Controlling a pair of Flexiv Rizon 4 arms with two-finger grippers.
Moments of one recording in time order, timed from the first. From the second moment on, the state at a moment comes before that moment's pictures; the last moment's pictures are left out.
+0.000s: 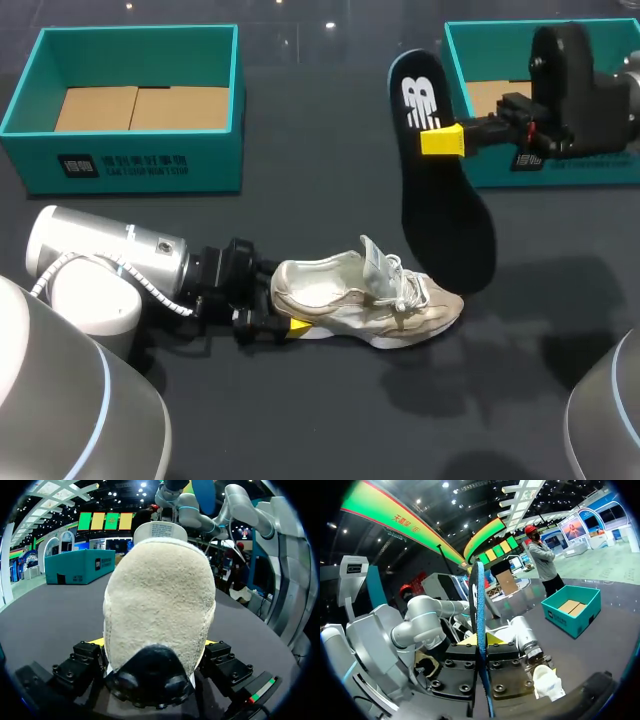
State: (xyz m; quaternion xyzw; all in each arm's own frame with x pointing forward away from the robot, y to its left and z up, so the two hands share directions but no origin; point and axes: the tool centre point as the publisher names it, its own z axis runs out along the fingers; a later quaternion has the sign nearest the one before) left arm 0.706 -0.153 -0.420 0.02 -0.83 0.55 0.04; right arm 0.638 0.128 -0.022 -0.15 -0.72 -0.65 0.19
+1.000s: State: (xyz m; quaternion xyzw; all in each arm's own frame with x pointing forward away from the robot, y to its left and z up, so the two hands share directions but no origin) left arm 0.706 -0.153 -0.420 0.02 -0.83 0.55 0.04; right arm 0.613 0.098 -0.020 -0.21 -0.71 -0.66 0.14
